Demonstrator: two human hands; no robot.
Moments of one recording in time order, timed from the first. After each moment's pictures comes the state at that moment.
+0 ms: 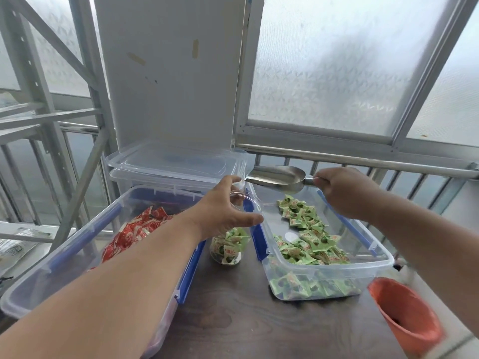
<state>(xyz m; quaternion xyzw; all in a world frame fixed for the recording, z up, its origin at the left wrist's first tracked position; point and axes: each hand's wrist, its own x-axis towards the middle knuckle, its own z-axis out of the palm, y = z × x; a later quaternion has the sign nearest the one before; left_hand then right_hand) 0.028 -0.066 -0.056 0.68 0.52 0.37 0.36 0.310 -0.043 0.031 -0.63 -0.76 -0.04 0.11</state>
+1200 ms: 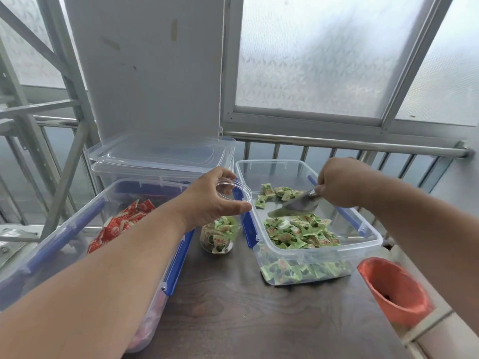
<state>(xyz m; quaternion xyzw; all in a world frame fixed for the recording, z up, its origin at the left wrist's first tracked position) 0.028 -0.067 -0.055 0.68 0.51 0.36 0.37 0.318 -0.052 0.032 -0.68 -0.73 -0.09 -0.04</state>
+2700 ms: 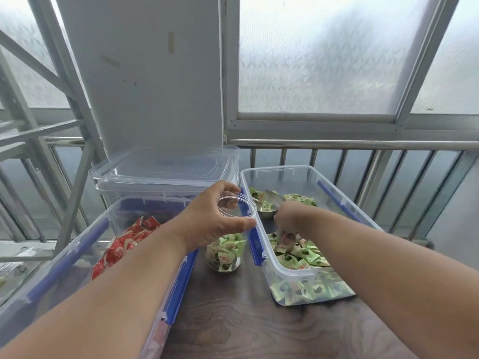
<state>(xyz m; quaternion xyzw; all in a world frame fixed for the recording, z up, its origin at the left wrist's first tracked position) 0.027 -0.056 -0.065 0.68 0.51 0.38 0.37 0.252 0.018 -0.070 -0.68 -0.68 0.28 0.02</state>
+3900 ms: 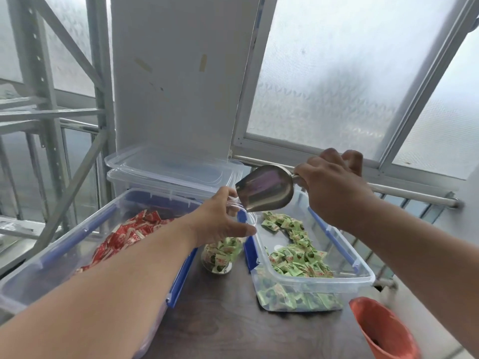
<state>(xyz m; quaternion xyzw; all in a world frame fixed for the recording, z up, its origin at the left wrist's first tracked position) 0.029 -0.068 -0.056 0.67 0.53 0.35 0.38 0.282 -0.067 0.065 -0.49 -0.79 -0.34 0.12</state>
